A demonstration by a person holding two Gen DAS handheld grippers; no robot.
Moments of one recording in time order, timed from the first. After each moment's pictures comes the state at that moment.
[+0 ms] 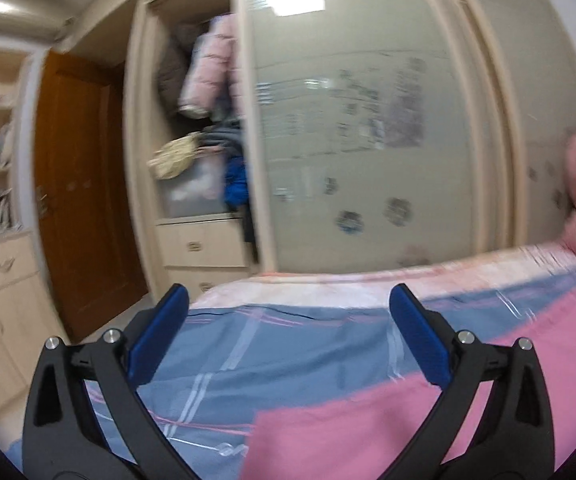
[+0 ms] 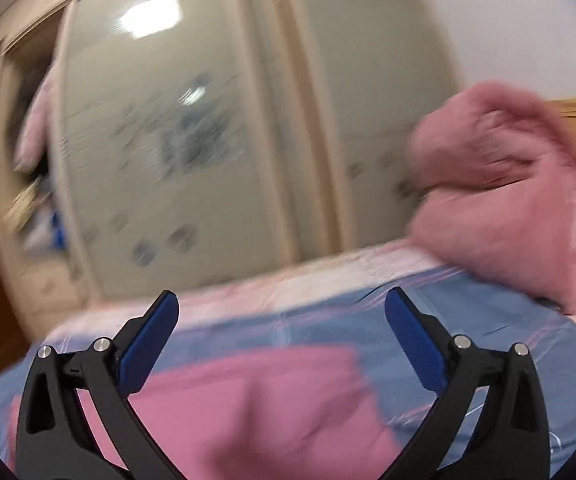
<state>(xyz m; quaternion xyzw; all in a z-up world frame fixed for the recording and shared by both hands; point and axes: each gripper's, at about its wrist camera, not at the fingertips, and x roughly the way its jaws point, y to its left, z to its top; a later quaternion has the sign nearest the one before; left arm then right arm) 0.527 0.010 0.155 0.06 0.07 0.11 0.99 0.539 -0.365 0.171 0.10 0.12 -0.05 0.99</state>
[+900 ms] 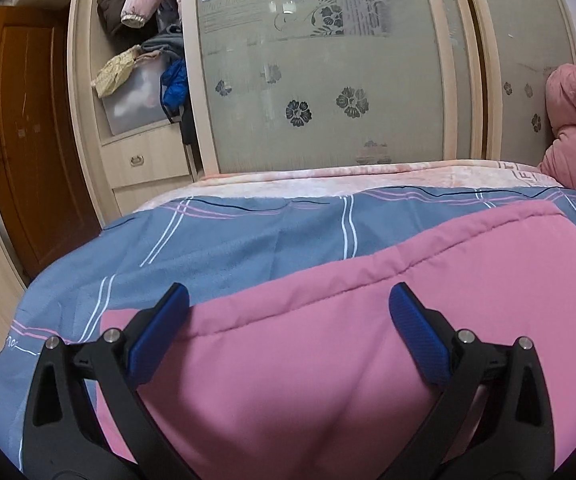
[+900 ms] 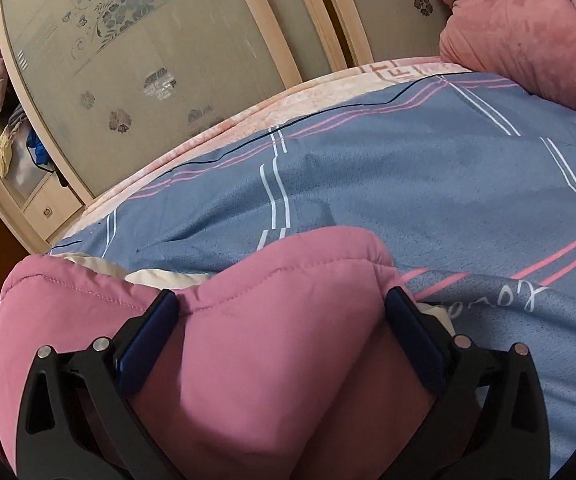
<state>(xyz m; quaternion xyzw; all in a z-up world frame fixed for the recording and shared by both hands) 0.599 -0.018 0.029 0.04 0.21 0.06 0.98 0.642 -0.388 0.001 0.20 0.33 0.00 0.92</state>
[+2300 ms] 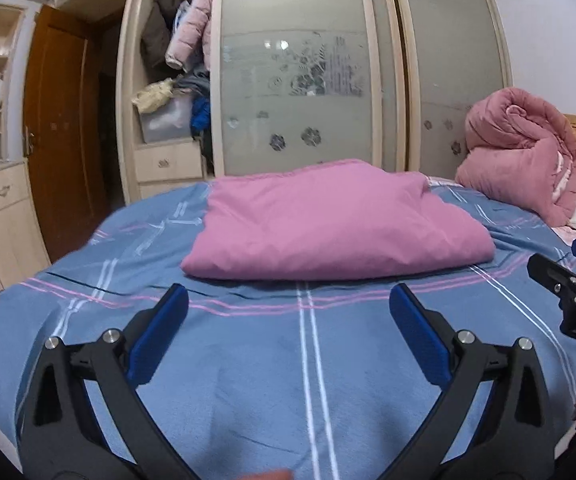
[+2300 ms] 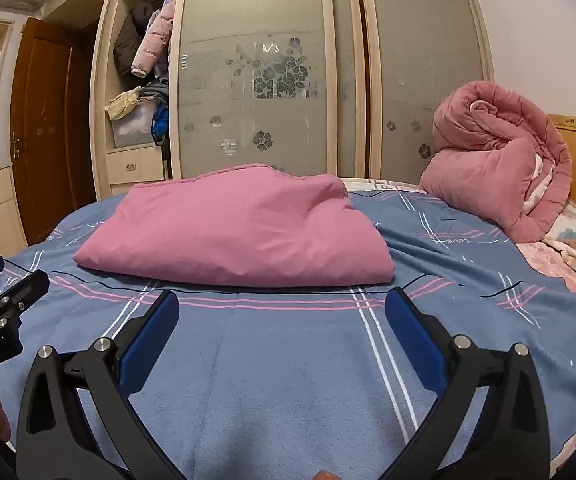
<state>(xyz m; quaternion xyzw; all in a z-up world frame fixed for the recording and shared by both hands) 0.145 -0.071 0.042 0.00 0.16 0.01 0.99 0.151 -0.332 0.049 0.01 0.17 0.04 0.99</state>
